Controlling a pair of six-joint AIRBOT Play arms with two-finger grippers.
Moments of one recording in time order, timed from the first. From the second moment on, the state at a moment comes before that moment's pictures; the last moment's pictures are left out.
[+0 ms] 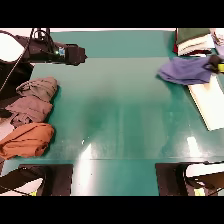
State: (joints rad) left arm -0.39 -1.20 1.54 1.23 -0.94 -1.59; right arm -0.55 -1.57 1.61 -1.01 1.09 1.37
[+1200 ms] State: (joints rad) left arm -0.41 -1.20 1.54 1.23 -0.98 -1.59; right arm -0.77 -1.29 1.47 -1.11 1.18 1.32
